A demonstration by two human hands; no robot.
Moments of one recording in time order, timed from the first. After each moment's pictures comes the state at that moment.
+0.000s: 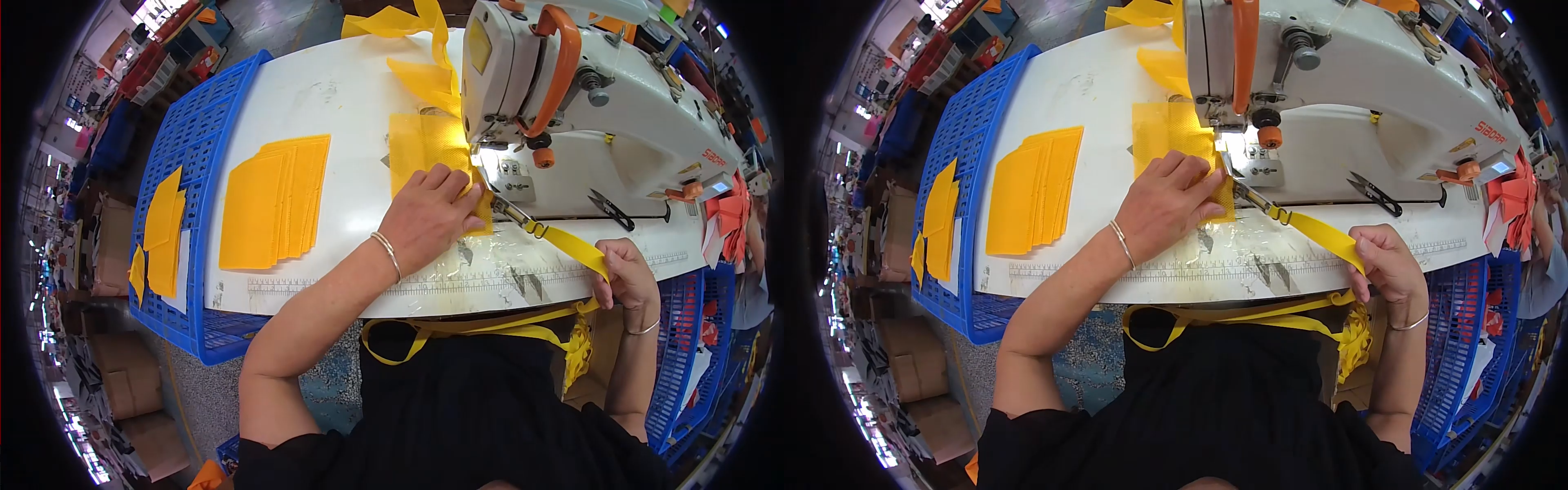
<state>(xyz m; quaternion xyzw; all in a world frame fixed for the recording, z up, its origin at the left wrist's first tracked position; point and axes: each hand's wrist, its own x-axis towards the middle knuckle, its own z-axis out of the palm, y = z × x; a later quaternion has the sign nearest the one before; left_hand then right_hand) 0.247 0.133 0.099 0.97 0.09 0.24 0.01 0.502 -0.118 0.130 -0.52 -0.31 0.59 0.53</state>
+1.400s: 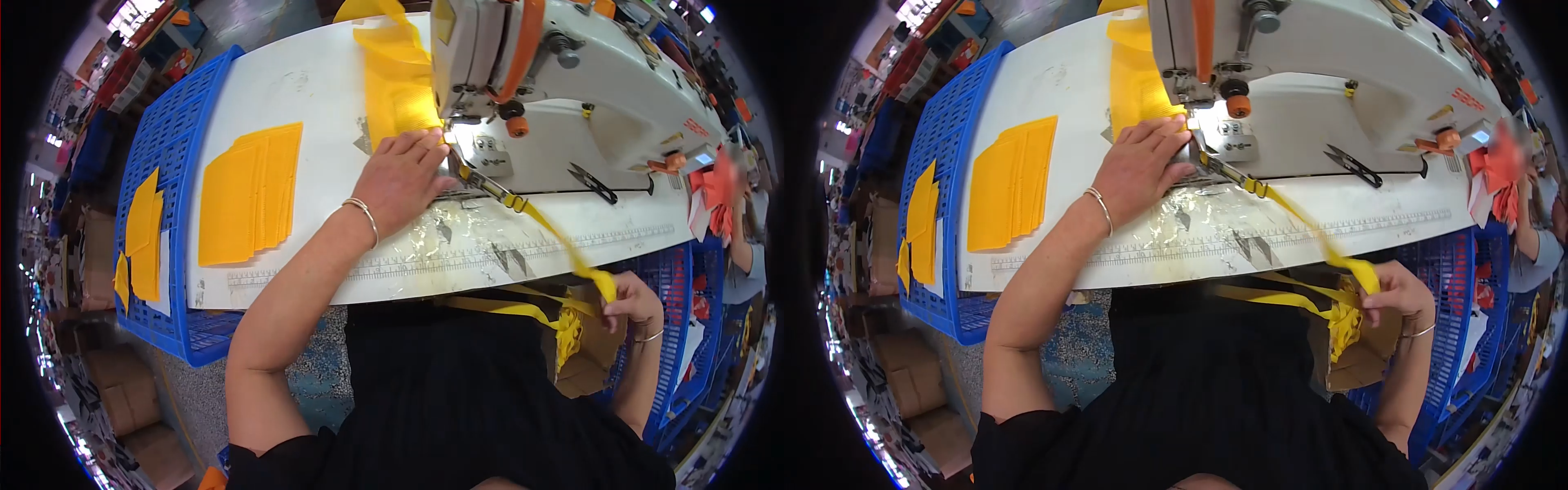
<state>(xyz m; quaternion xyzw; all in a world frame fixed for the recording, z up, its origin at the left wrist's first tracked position) 0.256 0.151 0.084 0.97 0.12 0.23 0.01 0.532 -0.227 0.121 -0.61 -0.27 0.63 0.39</state>
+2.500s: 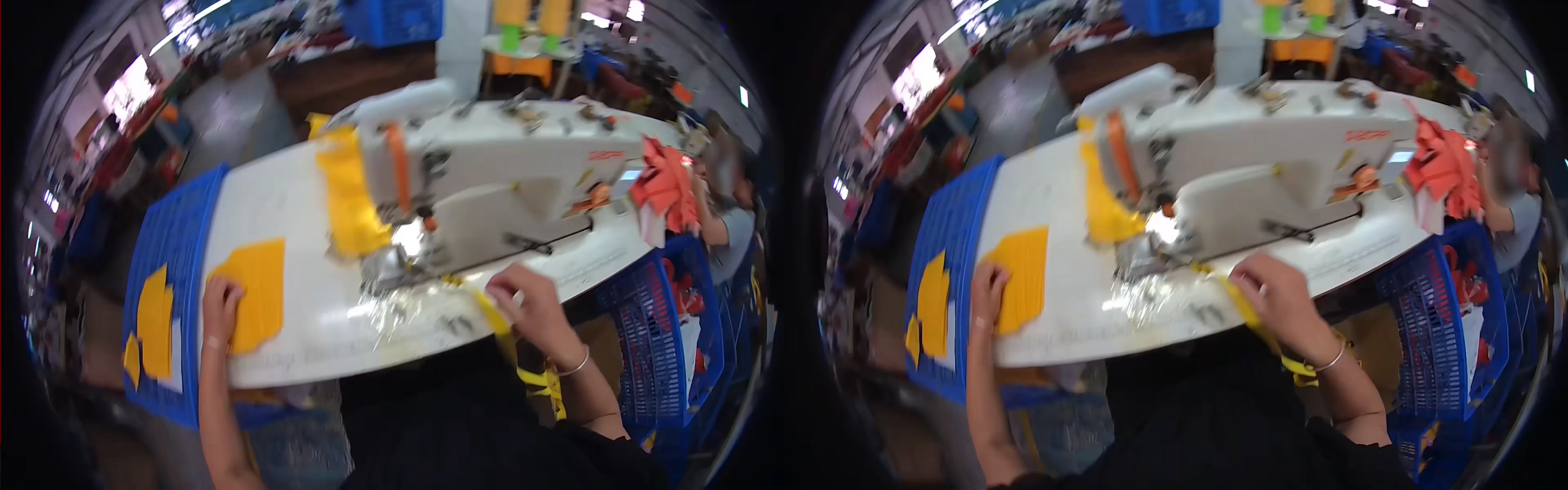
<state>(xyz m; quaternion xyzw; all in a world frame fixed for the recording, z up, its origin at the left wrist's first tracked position) 0.040 0.249 0.112 0.86 0.39 0.28 0.17 0.429 -0.113 0.173 -0.74 -0.53 0.07 0.41</state>
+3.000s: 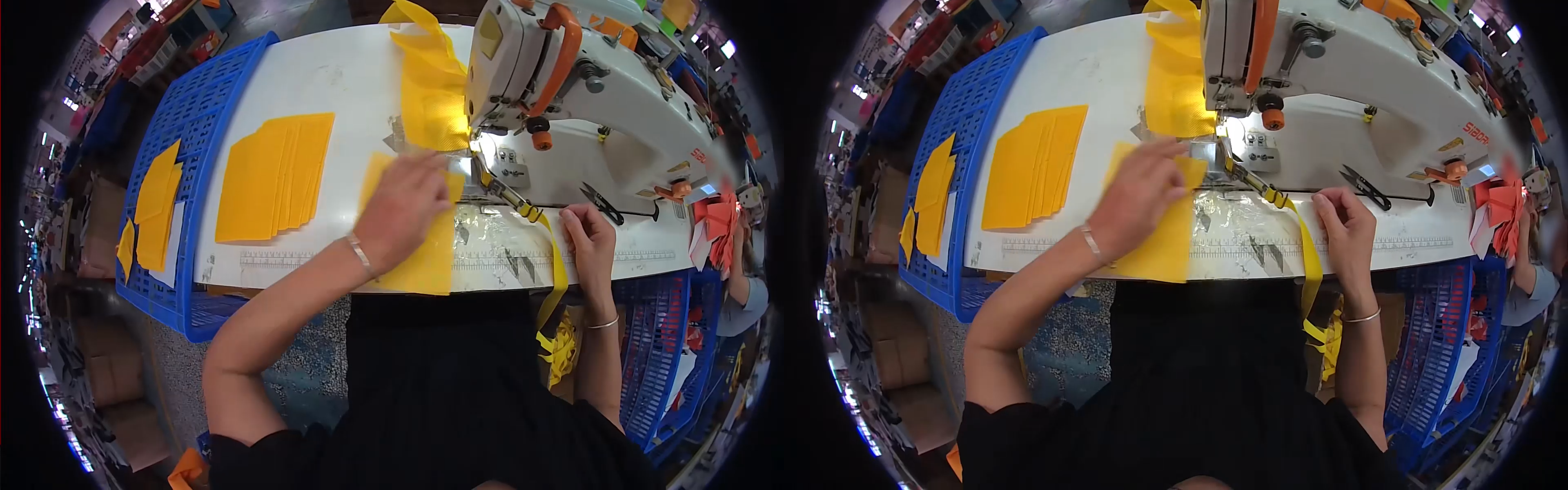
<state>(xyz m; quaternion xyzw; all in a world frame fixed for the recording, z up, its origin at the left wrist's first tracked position) 0.209 0.122 0.100 0.93 0.14 0.30 0.16 0.450 -0.079 0.108 -0.75 -0.36 0.21 0.52</state>
